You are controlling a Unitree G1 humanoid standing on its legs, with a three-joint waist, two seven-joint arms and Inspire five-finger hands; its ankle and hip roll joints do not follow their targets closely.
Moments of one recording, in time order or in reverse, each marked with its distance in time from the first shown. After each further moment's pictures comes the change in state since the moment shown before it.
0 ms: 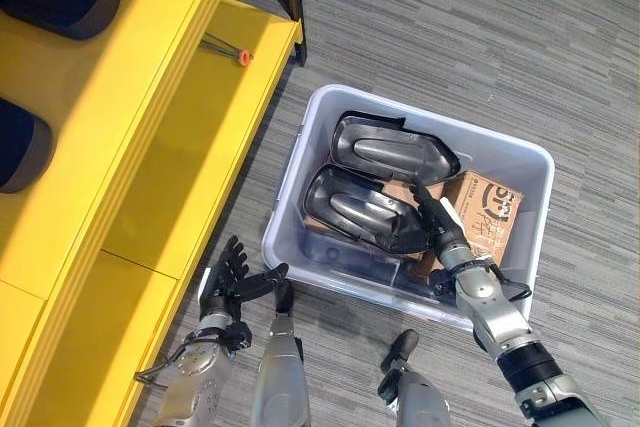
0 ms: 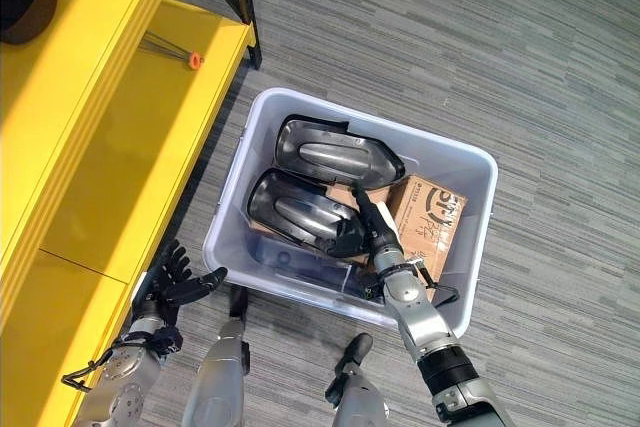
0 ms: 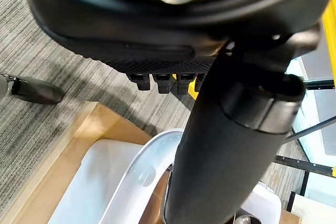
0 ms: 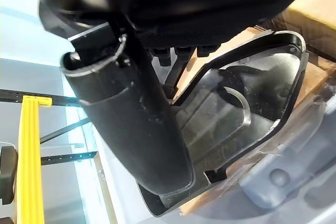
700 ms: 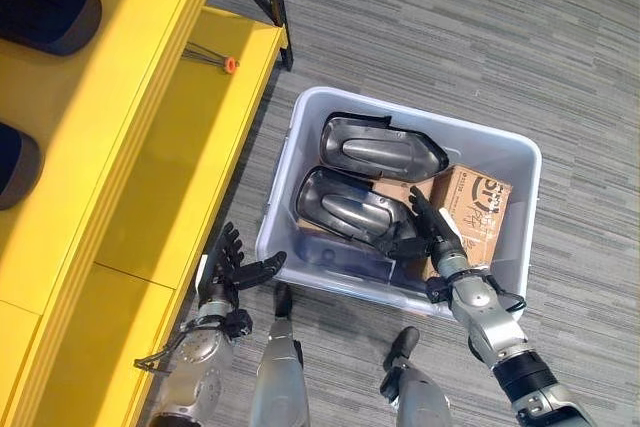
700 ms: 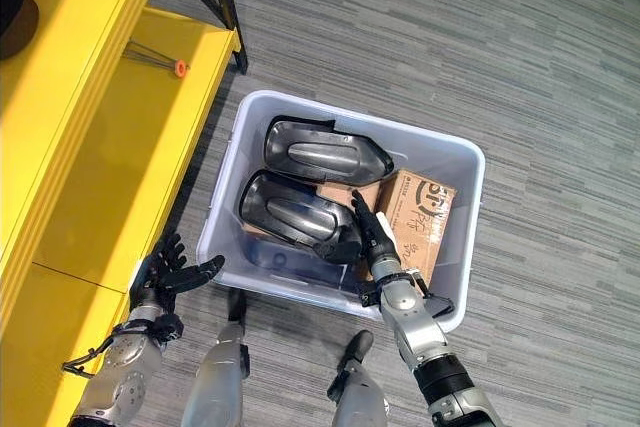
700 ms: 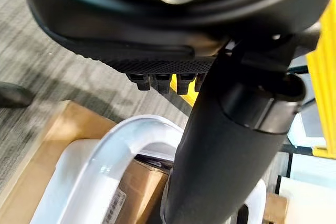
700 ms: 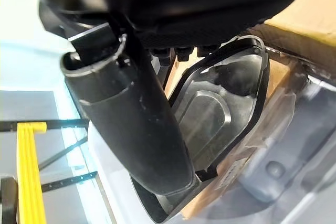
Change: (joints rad) left arm -0.074 0.003 0.008 -0.001 0.074 0.000 0.027; right arm 0.035 0.033 -0.005 0.001 0.069 -0.002 -0.024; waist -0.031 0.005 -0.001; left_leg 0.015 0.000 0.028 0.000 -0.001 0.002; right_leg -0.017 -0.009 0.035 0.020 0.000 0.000
